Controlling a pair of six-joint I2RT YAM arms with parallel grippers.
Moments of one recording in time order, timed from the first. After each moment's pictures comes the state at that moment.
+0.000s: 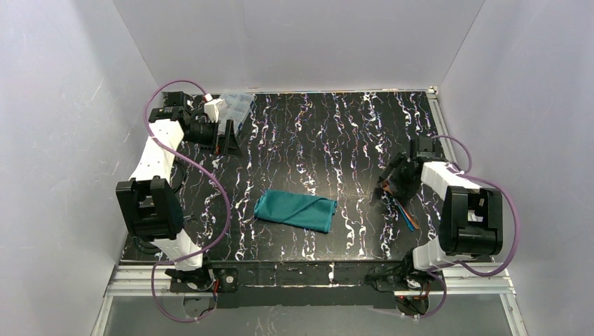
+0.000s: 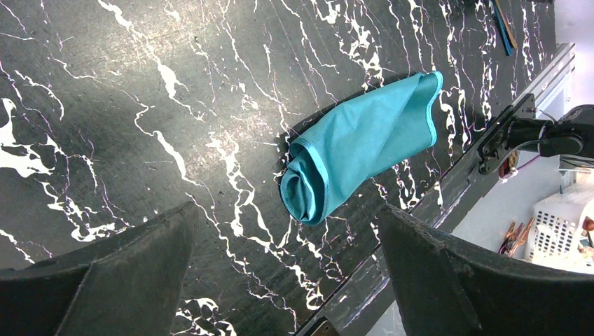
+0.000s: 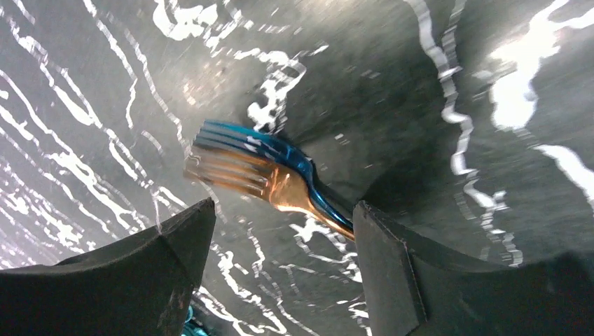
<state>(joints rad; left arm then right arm) 0.07 1.67 1.50 -1.08 0.75 0.31 -0.07 1.50 0.81 -0.45 -0.14 0.57</state>
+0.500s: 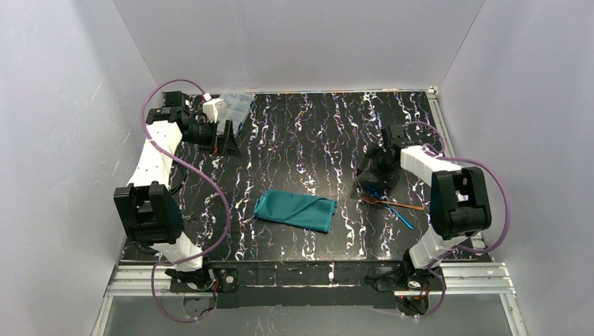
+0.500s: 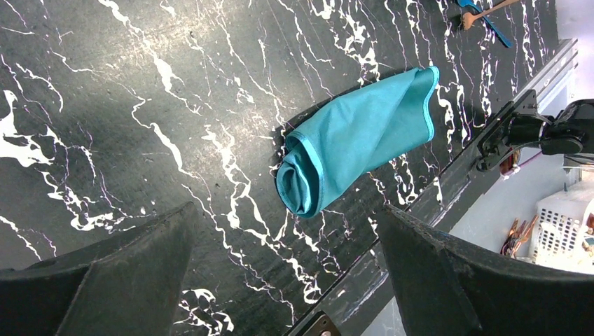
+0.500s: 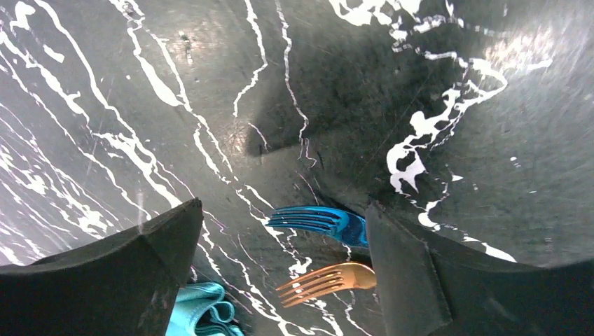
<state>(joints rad) 0.07 1.63 1.50 -1.10 0.75 0.31 0.17 1.64 0.97 -0.50 -0.11 0.70</state>
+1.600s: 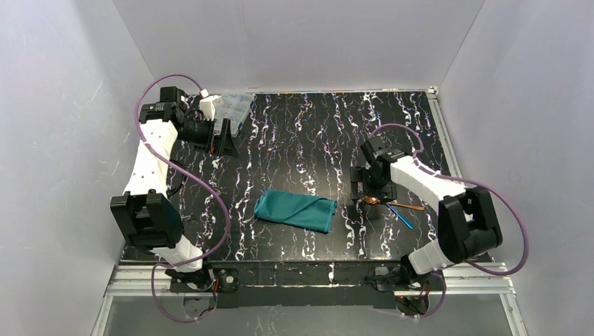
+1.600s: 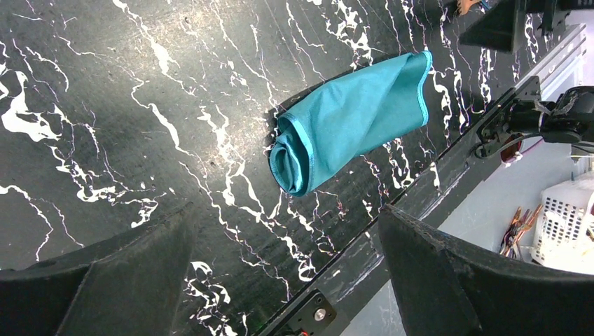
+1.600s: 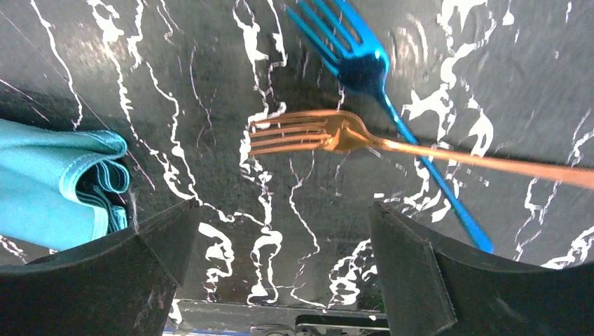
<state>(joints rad) 0.07 1.59 1.58 -1.24 0.72 0.35 0.38 1.50 0.97 -0.82 -0.01 0.34</state>
